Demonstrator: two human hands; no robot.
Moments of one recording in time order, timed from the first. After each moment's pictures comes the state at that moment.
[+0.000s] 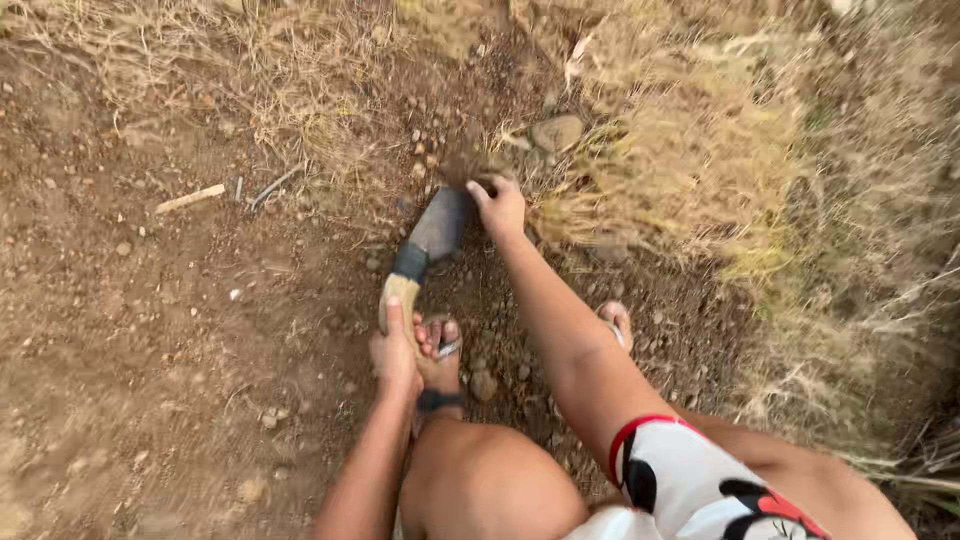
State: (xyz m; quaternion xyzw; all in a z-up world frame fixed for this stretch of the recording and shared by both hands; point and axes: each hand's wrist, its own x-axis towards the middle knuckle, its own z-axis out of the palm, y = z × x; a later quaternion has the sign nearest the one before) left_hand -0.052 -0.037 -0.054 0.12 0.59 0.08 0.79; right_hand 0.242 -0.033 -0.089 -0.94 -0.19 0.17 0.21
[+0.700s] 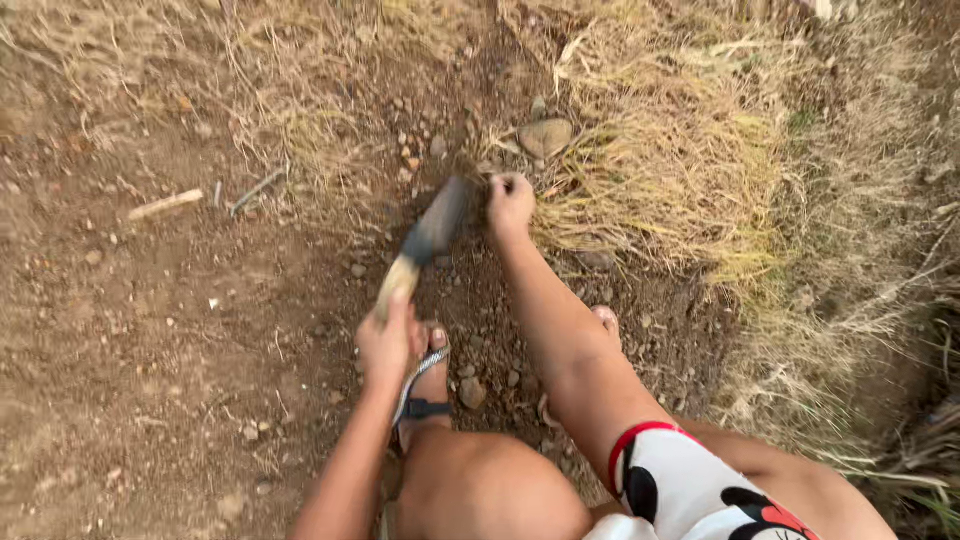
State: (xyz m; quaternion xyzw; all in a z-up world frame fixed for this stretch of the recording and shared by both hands) left_hand -0.033 -0.004 -0.019 0.29 0.55 0.04 0.78; right_hand 0.276 -0.049 -0.117 -0.95 -0.14 0.05 0.27
